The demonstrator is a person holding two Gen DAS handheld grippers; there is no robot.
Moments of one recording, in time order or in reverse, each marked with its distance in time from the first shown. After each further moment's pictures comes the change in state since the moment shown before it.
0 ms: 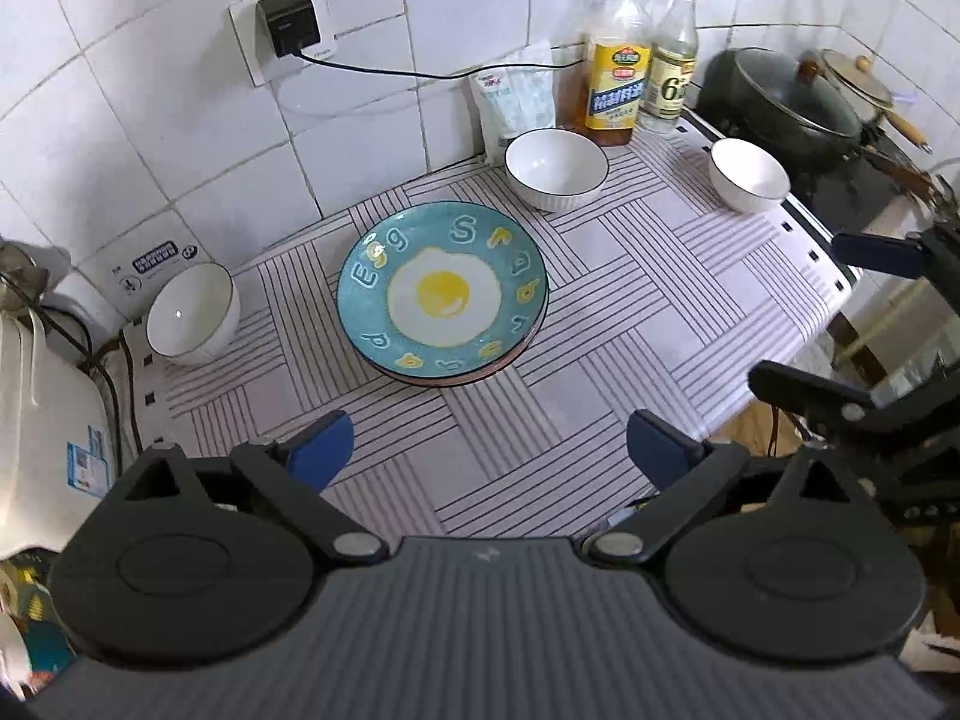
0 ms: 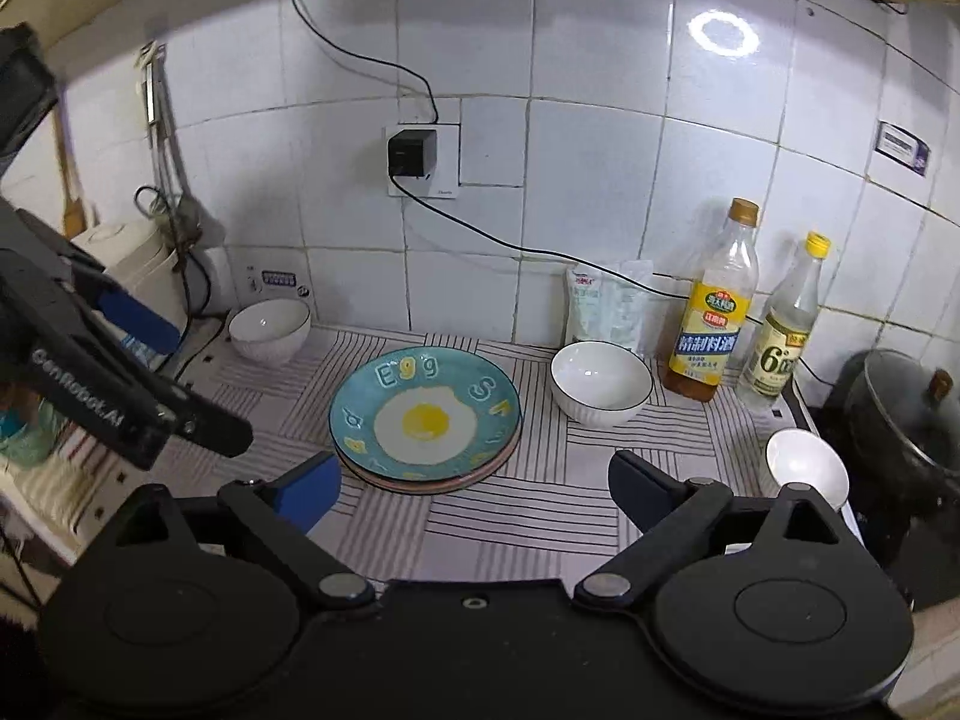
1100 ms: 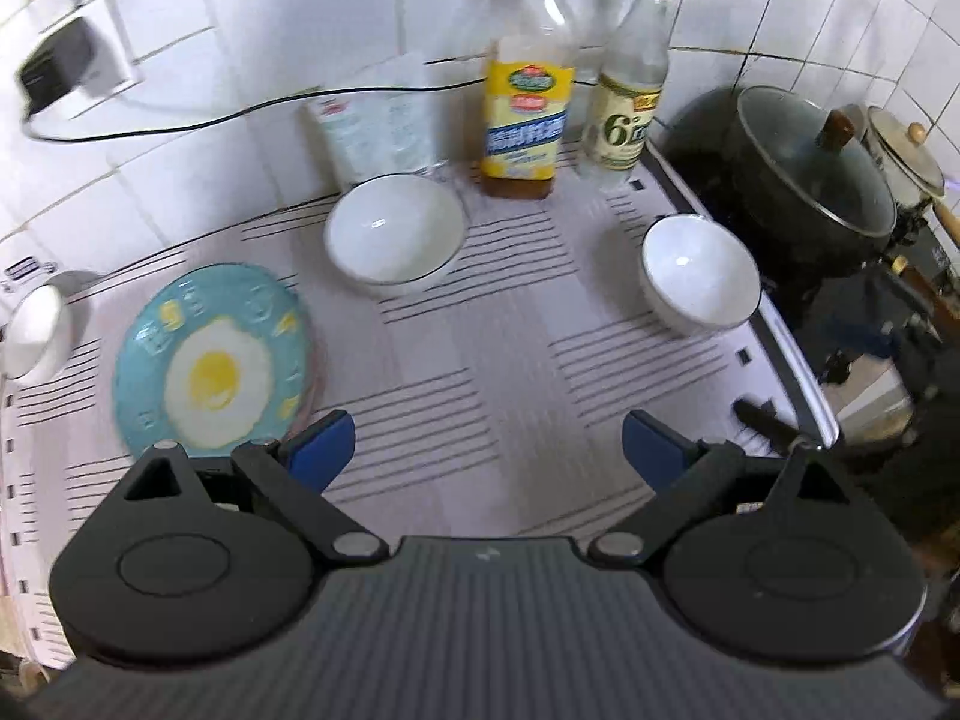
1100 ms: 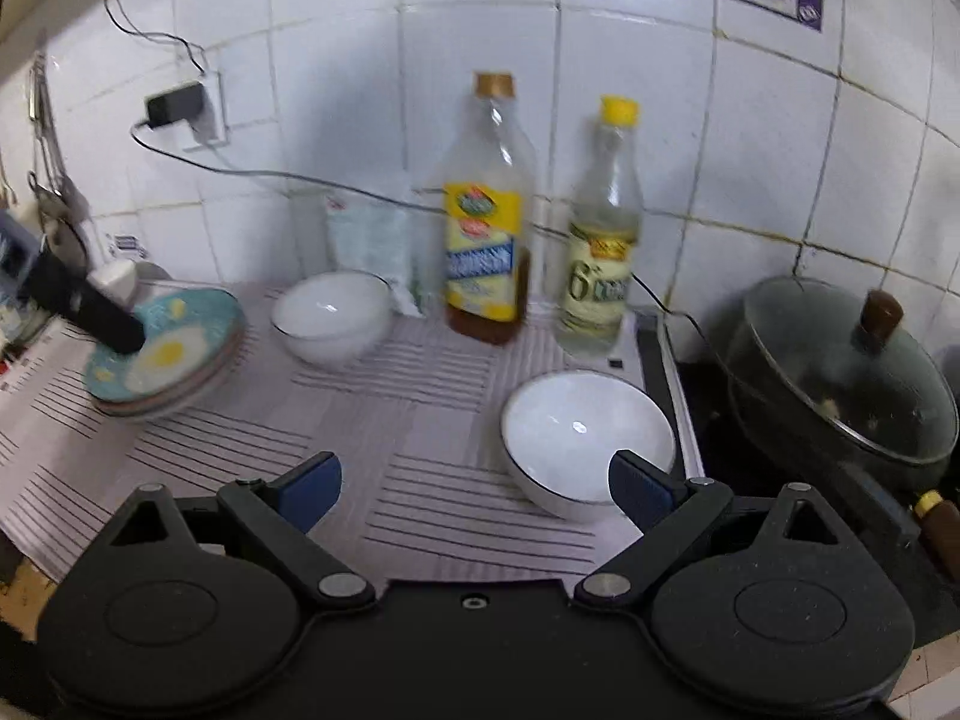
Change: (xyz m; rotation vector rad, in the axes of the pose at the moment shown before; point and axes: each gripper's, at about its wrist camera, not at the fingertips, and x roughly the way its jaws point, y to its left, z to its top) left arm 0.122 -0.176 0.122 -0.169 0.016 0.017; right arm 0.085 -0.272 -0.087 0.043 0.004 -0.017
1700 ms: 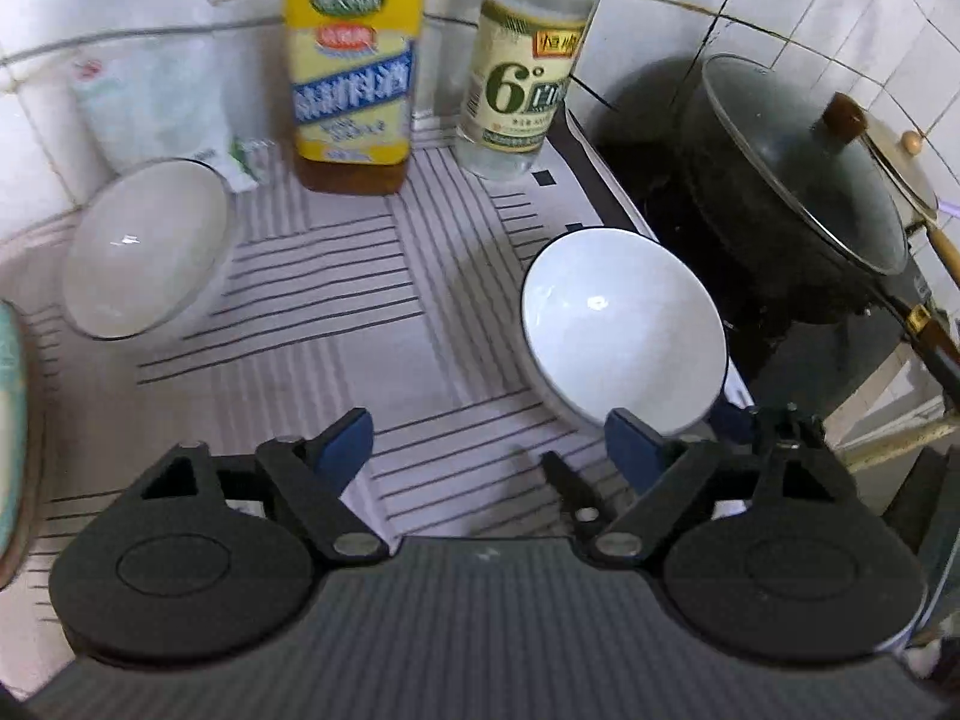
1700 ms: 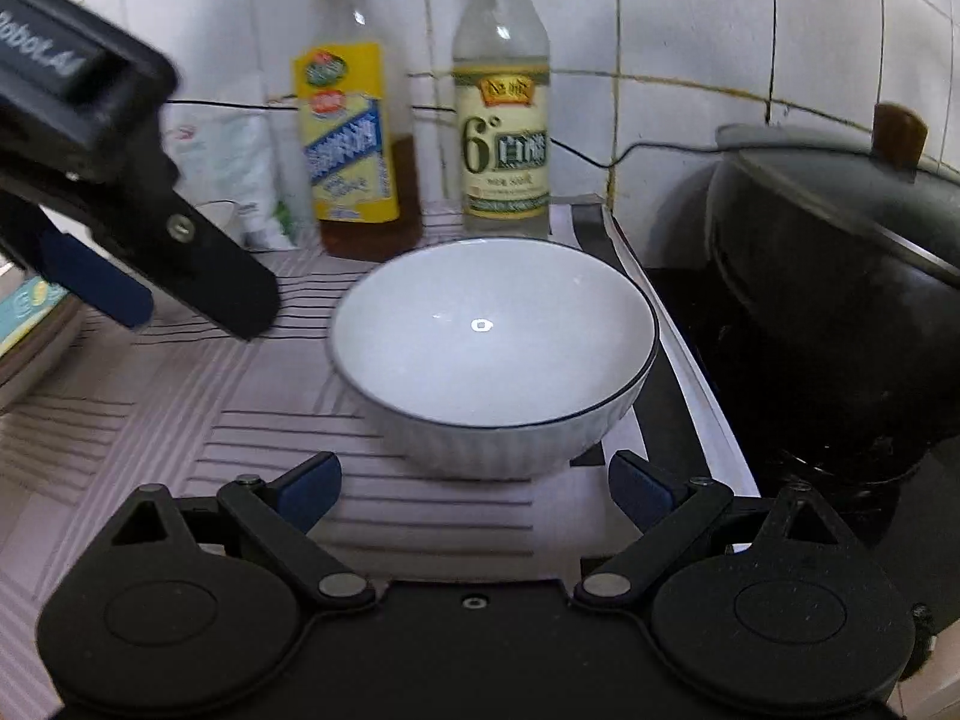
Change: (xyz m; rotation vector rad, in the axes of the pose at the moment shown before) left arm 0.155 -0.082 0.042 -0.046 0.026 -0.148; right arm 0.119 -0.048 -0.048 0.096 0.004 -0.085
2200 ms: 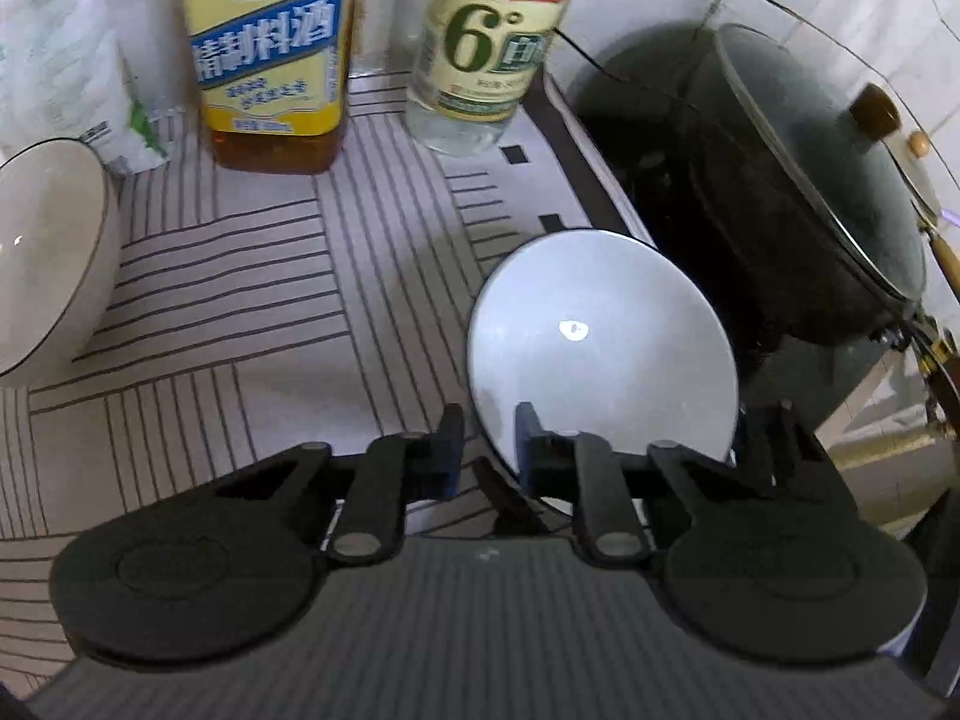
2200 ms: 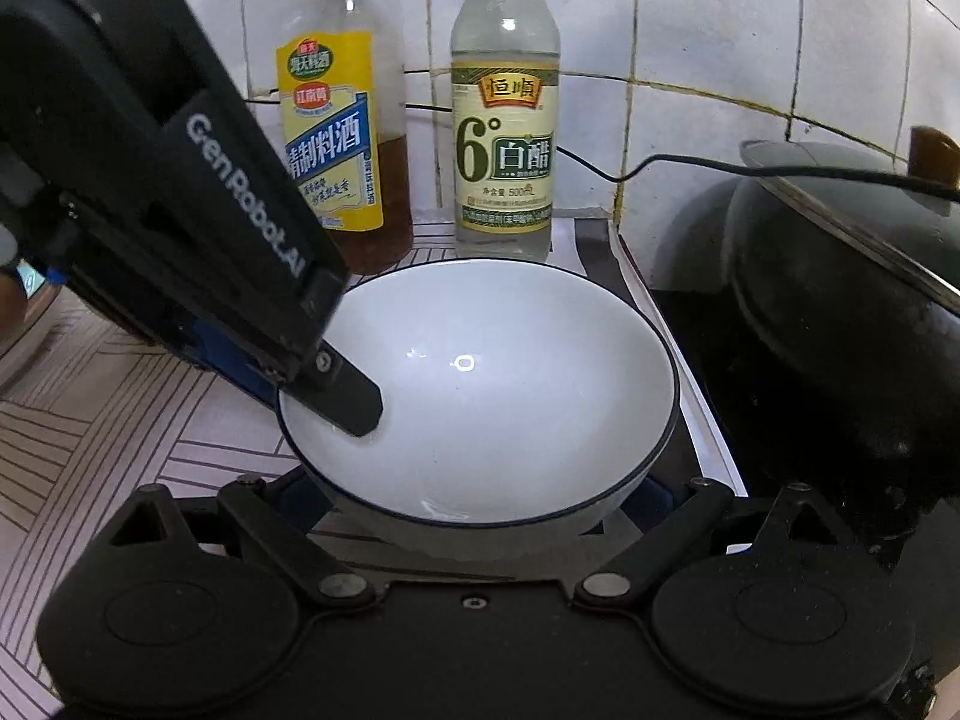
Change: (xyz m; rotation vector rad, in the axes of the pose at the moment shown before) left arm 0.052 -0.011 0.023 -0.007 0.069 -0.065; right arm 0.018 -0.004 0.013 -0.046 -0.015 -0.003
